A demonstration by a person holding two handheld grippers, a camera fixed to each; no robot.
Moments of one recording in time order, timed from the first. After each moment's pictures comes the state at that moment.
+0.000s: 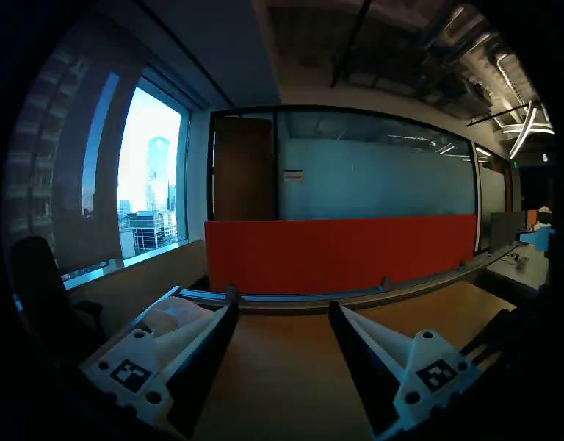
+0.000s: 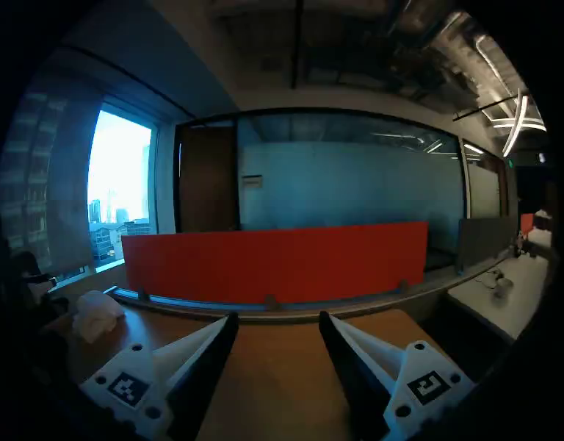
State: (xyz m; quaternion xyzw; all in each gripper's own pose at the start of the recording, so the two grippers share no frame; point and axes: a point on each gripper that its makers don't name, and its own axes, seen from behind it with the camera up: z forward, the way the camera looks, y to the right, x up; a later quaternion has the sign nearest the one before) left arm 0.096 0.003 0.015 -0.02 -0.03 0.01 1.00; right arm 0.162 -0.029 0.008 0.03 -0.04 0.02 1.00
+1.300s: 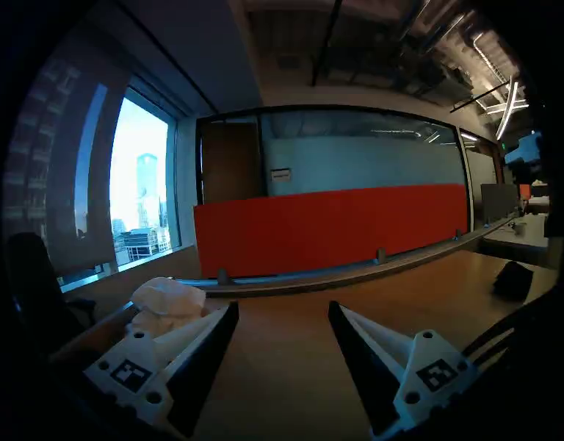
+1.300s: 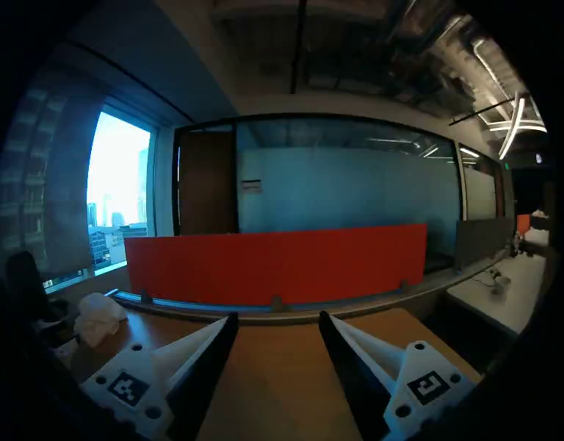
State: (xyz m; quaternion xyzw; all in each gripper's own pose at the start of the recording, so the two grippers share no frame) left arm -0.027 0.012 -0.002 -0.04 -0.01 0.05 1.00; right arm 0.154 -0.068 -0.014 0.02 -0.03 0.02 1.00
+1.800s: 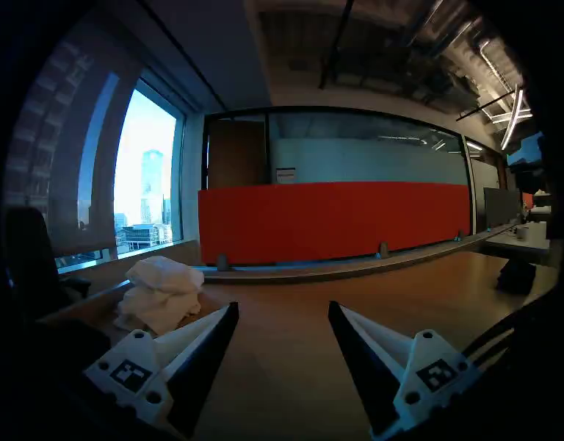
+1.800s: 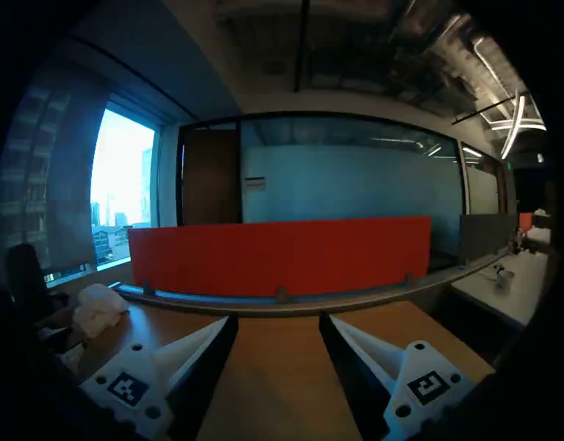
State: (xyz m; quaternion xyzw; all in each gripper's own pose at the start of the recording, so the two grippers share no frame) left arm -0.080 0.008 -0.003 -0.03 0.00 0.03 1.00; right arm 0.115 -0.080 -0.015 0.03 -0.03 0.02 1.00
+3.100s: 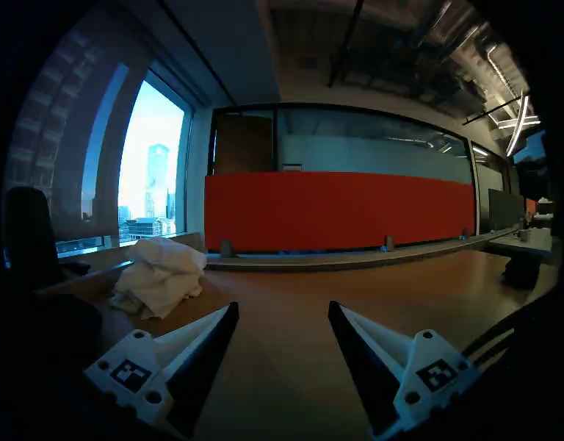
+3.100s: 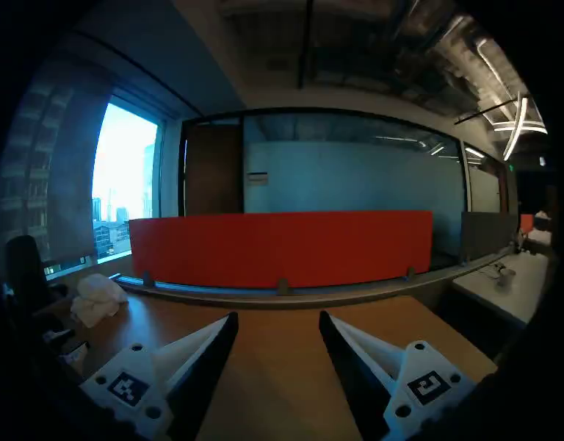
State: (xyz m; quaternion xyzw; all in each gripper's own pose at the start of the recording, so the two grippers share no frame) left arm -0.120 -0.004 0.003 -0.02 0.00 0.01 1.00; right arm 0.087 -0.080 -0.015 0.03 -0.03 0.01 1.00
